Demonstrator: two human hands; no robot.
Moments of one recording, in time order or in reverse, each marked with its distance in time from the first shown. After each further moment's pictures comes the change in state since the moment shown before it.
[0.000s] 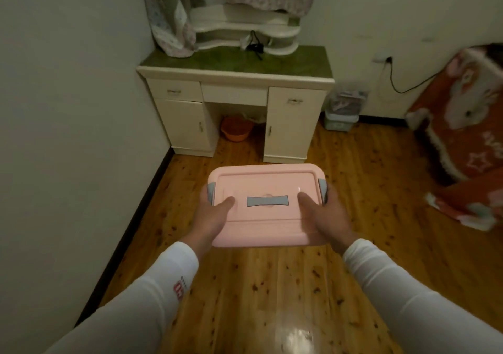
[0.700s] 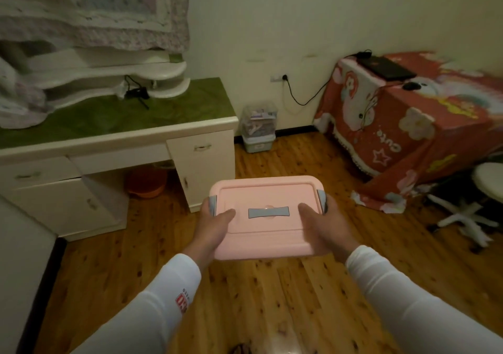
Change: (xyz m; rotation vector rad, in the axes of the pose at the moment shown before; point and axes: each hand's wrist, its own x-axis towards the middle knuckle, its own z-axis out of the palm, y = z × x) left_hand 0.209 0.146 0.275 0.064 -0.369 0.002; right_hand 0.241 0.000 -0.162 0.089 0.309 0.239
